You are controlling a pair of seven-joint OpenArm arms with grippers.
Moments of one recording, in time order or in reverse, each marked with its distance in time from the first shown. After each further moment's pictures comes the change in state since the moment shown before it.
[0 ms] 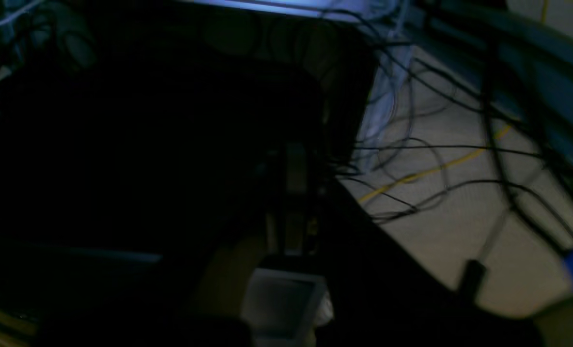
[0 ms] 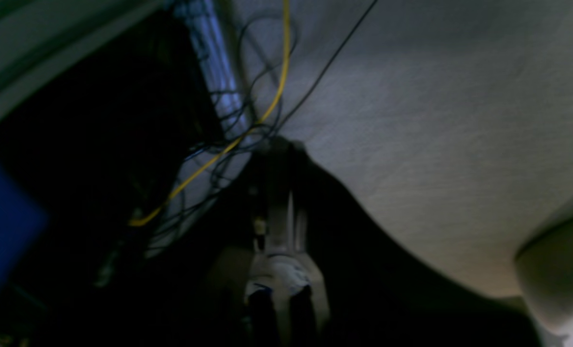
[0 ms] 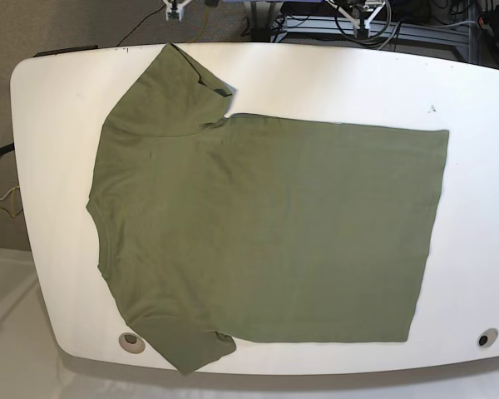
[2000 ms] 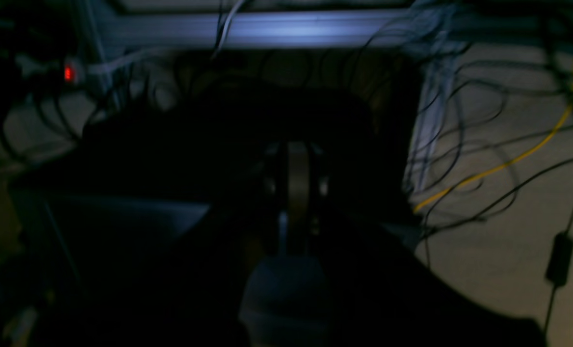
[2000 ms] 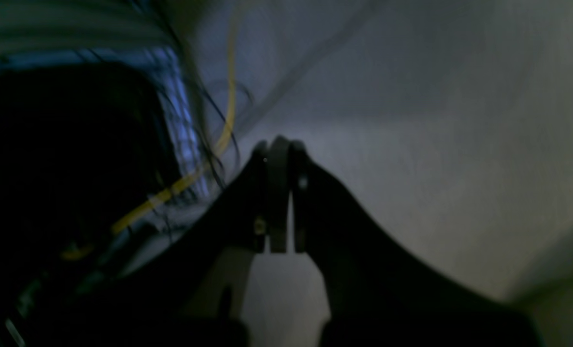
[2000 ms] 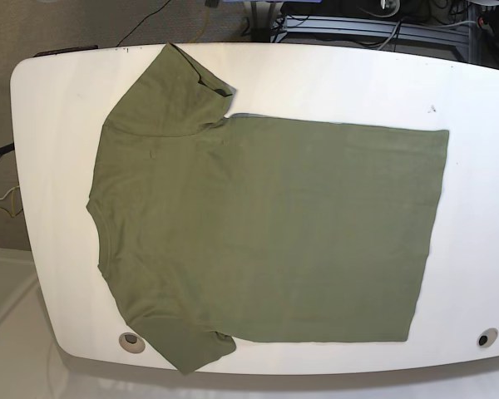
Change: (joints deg) left arm 30.9 -5.6 1.3 46.2 -1.2 -0.9 0.8; right arm -29.4 4.7 -1.4 41.3 2.6 2.2 8.7
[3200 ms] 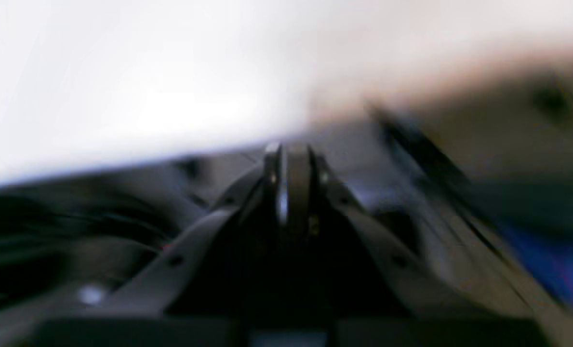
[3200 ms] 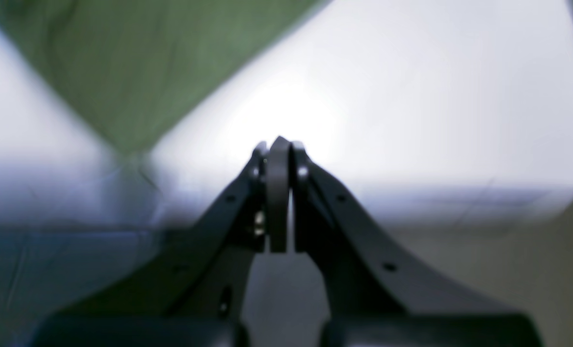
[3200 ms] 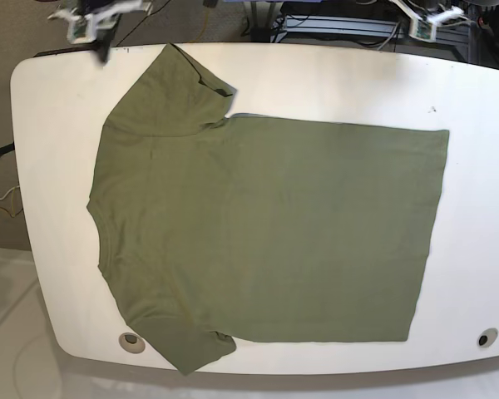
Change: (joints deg) left arm 22.0 -5.5 -8.0 55.4 0.5 -1.0 6.3; right arm -19.2 4.7 10.2 63.0 8.2 0.0 1.9
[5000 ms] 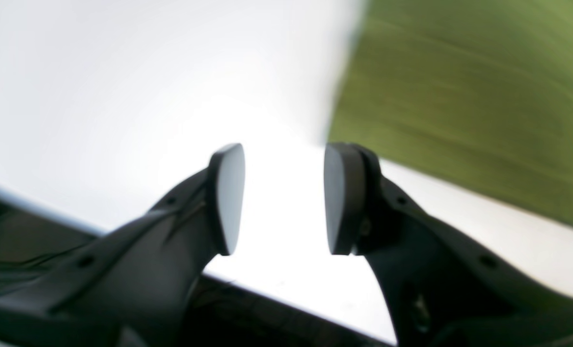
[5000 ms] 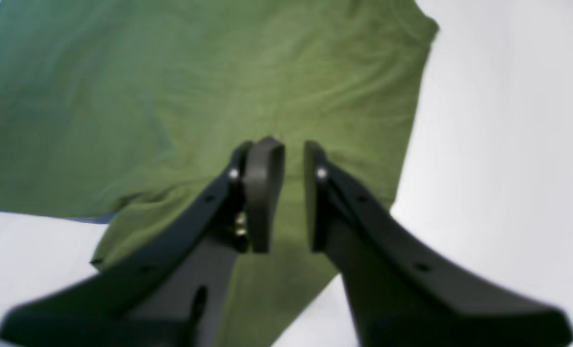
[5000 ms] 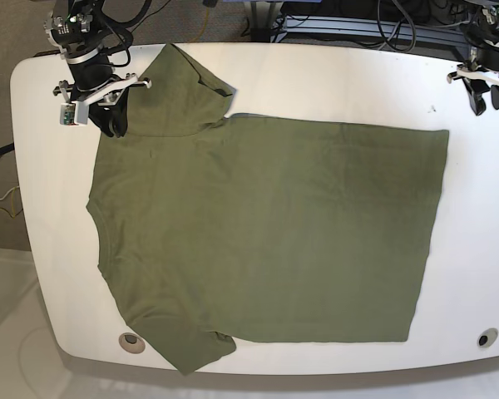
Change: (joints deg) left arm -18.8 3.2 -28.3 3.7 -28.6 -8.9 23.1; right arm 26.8 -8.2 13.4 4.7 13.1 21.6 -42.5
